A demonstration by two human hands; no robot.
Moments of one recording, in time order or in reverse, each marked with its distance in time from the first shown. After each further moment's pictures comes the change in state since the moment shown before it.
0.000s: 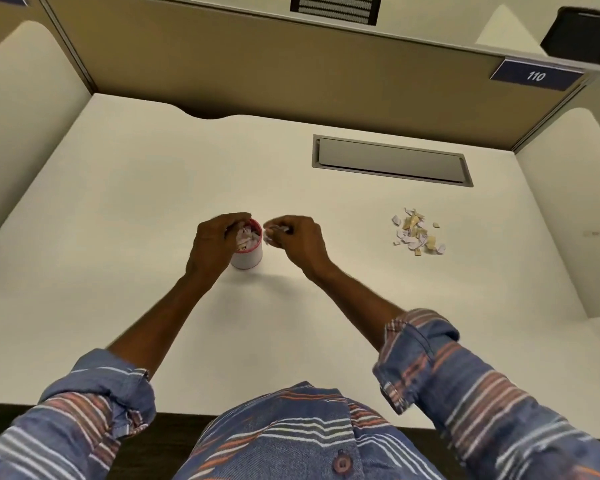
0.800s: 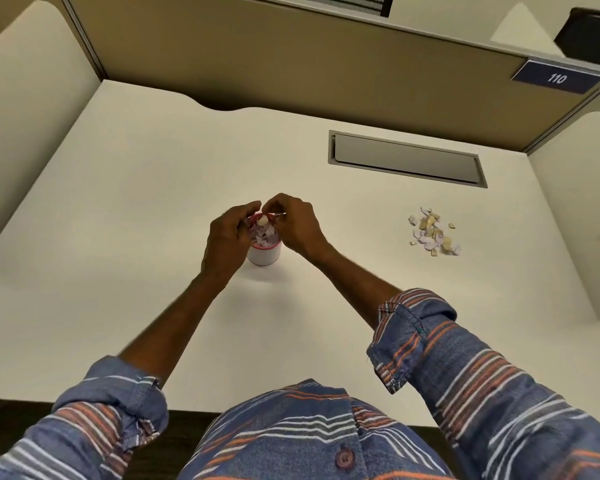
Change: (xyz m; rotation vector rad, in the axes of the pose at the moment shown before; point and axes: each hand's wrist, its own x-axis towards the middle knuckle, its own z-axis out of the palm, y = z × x) left_hand 0.001 -0.007 -0.016 -0.034 0.043 0.013; right_hand 0.033 -0.022 0.048 -0.460 -0.043 -0.143
